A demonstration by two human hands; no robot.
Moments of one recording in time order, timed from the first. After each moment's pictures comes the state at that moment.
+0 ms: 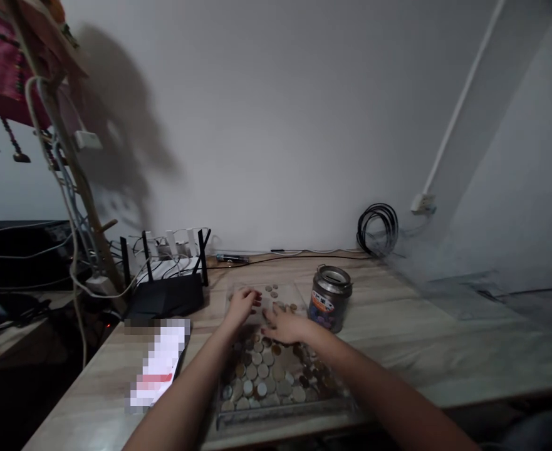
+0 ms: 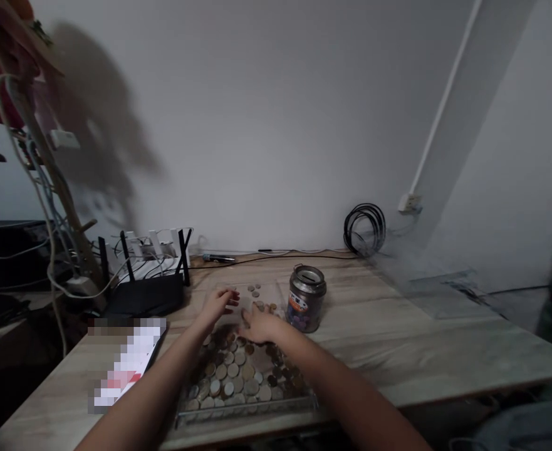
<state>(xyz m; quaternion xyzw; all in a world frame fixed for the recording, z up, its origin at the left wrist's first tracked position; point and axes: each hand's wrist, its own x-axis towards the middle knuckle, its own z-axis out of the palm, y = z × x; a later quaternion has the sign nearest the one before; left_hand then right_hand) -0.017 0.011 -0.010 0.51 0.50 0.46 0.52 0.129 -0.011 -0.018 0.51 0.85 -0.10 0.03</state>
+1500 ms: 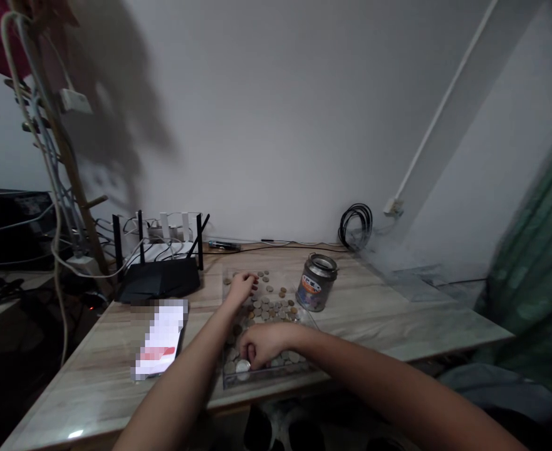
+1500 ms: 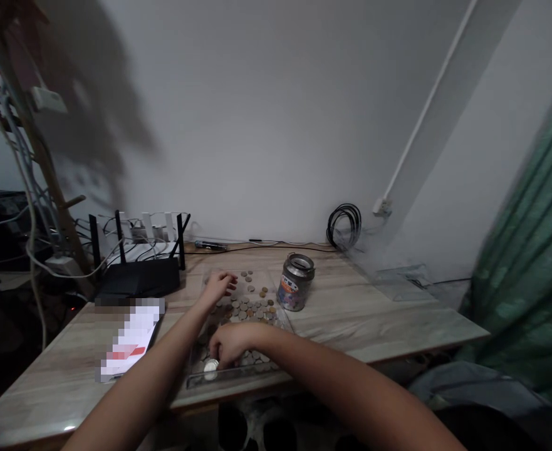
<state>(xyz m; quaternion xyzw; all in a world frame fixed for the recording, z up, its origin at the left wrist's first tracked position) -0.018 0.015 -0.017 0.55 0.50 0.45 0.50 0.066 -0.082 0.010 0.40 0.83 -0.34 0.19</state>
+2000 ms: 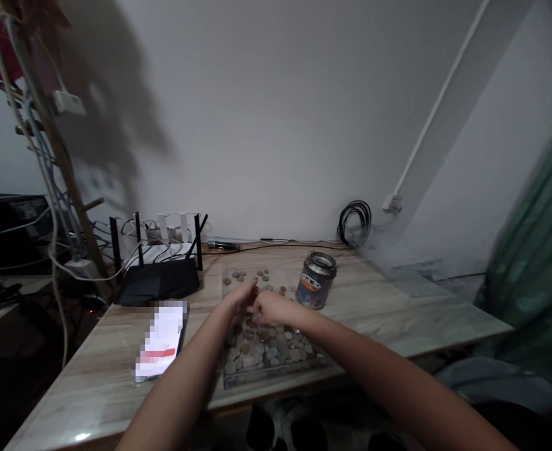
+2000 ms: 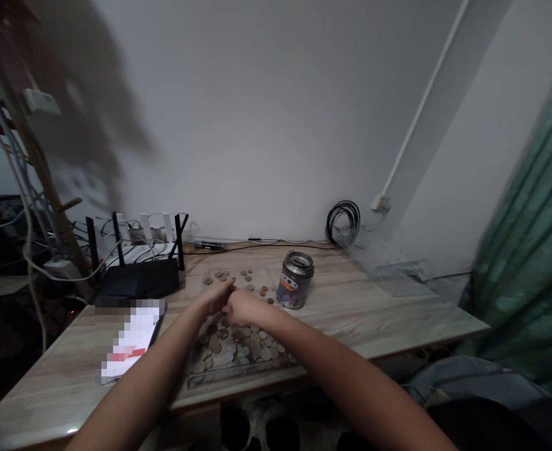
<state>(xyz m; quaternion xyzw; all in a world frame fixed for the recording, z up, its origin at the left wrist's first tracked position) -0.020 0.004 -0.015 0.49 0.45 0.27 0.69 0.076 -0.060 0.035 0.53 0.84 -0.15 0.06</state>
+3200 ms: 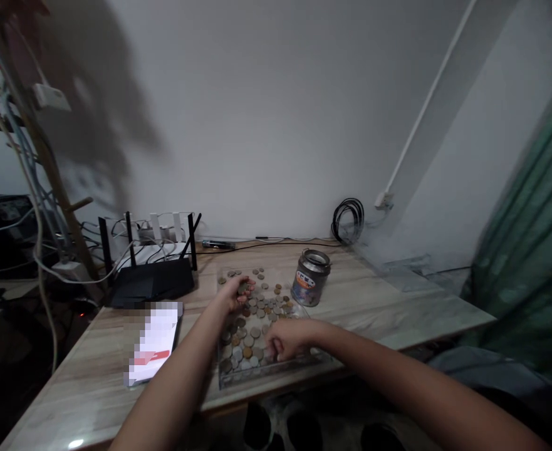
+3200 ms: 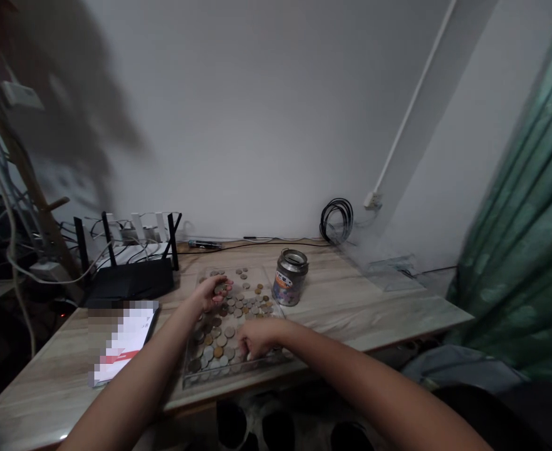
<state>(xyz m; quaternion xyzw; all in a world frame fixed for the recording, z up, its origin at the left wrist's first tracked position) -0.030 0.012 -0.011 0.31 0.39 0.34 0.80 0.128 -0.087 0.014 0.40 0.86 -0.25 0.19</state>
